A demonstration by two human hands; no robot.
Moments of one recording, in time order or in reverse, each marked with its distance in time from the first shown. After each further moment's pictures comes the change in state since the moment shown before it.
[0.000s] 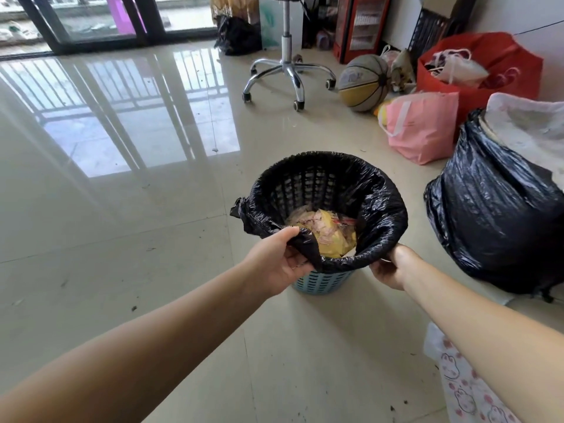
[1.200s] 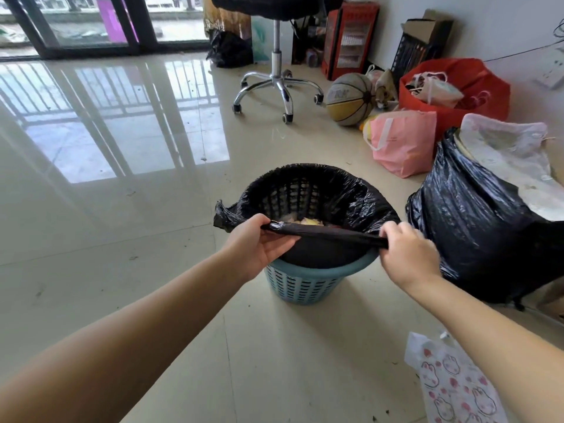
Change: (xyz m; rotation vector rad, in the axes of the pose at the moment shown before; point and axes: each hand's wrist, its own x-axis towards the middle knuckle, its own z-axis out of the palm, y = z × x) left_hand 0.007 0.029 0.003 -0.036 0.023 0.121; right_hand -0.049 -0.028 -0.033 -1.532 0.438 -1.089
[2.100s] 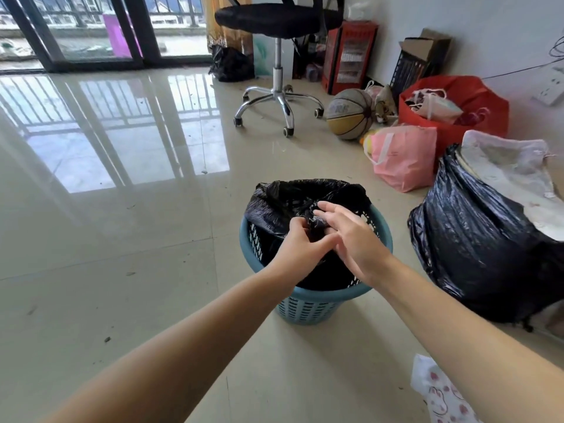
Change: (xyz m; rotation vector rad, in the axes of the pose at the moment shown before) left_hand 0.013 -0.020 0.047 0.761 -0.086 0.387; right_hand 0.025 -0.097 -0.033 1.544 -0.434 0.056
